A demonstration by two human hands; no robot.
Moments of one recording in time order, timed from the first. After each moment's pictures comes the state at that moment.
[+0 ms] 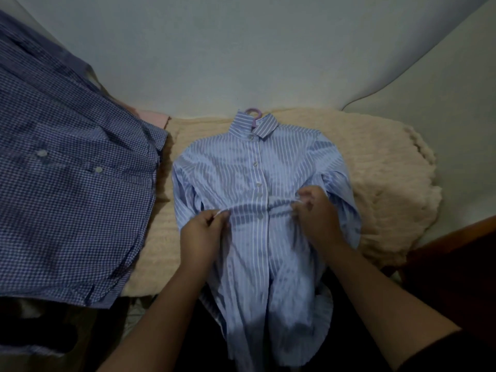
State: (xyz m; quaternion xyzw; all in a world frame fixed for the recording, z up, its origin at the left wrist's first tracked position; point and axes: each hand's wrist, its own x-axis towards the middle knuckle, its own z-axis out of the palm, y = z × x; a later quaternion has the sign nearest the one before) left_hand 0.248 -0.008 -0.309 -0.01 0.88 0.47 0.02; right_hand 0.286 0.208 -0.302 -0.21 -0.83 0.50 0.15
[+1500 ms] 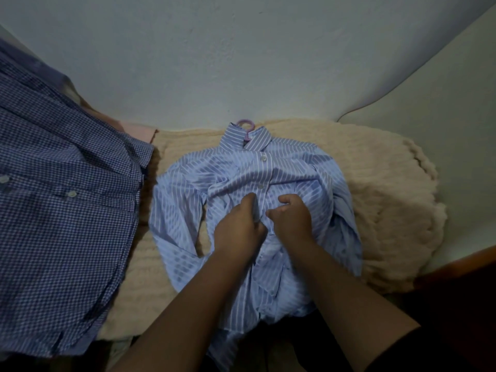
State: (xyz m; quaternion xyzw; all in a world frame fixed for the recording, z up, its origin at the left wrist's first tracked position) left_hand 0.212 0.078 -0.300 0.17 0.95 0.25 0.02; right_hand 0.230 0.187 -0.296 -0.35 -0.75 0.56 0.05
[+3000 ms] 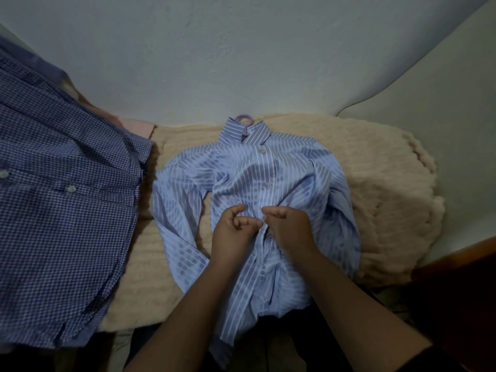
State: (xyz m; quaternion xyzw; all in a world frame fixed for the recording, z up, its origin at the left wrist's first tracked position) left_hand 0.235 0.065 -0.310 -0.01 0.72 0.67 0.15; right_hand 0.257 0.180 -0.301 -0.27 -0.73 0.62 0.06
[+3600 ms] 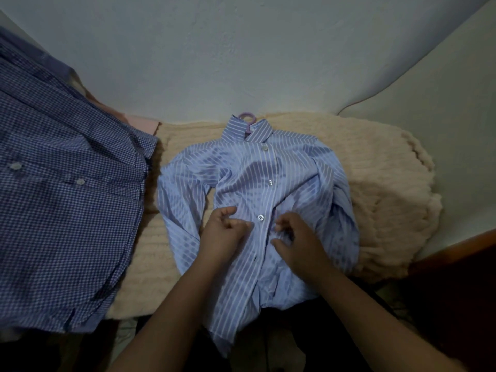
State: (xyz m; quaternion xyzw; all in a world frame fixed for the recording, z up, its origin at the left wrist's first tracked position) left_hand 0.236 0.043 -0.301 -0.06 0.75 0.64 0.17; right_hand 0.306 0.191 -0.318 -0.09 -0.85 0.52 0.09
